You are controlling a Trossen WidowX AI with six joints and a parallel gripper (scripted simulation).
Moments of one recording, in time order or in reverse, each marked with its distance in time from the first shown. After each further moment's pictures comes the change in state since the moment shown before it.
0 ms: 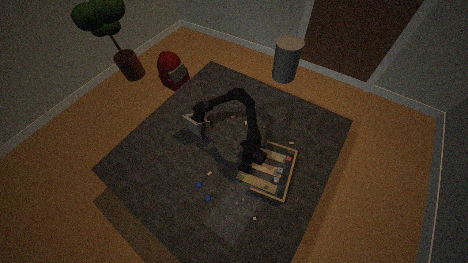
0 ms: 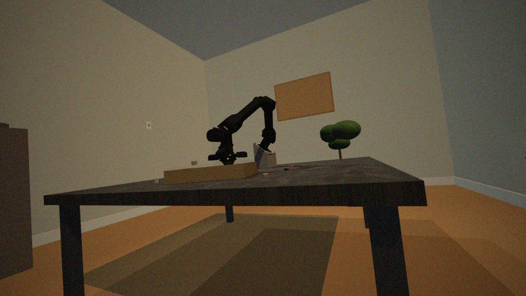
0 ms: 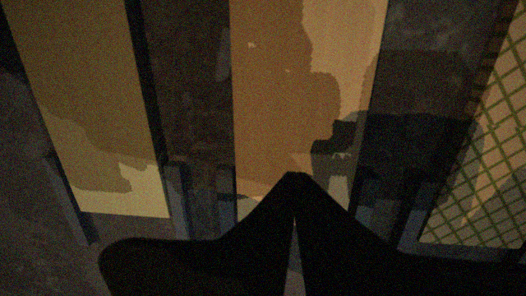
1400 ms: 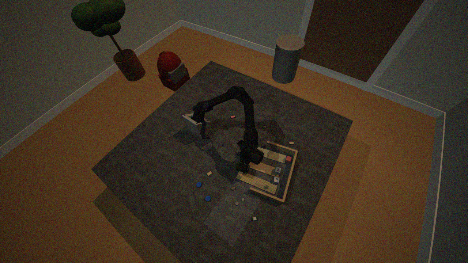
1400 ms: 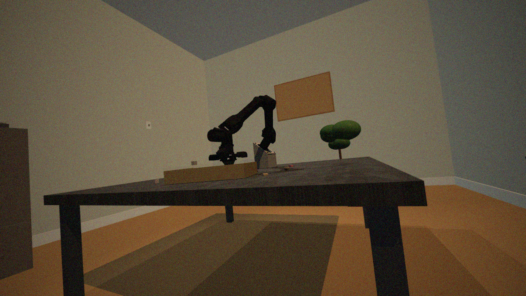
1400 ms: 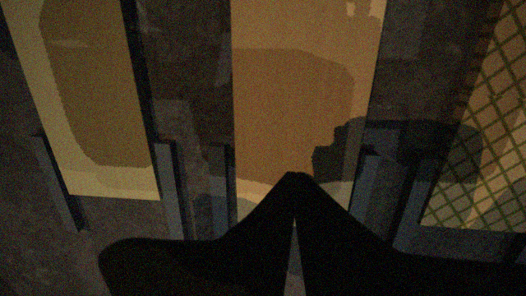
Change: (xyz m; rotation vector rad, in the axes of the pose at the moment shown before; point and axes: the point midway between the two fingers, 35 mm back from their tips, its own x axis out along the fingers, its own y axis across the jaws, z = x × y) arm 0.001 -0.004 -0.014 0.003 -0.018 0.003
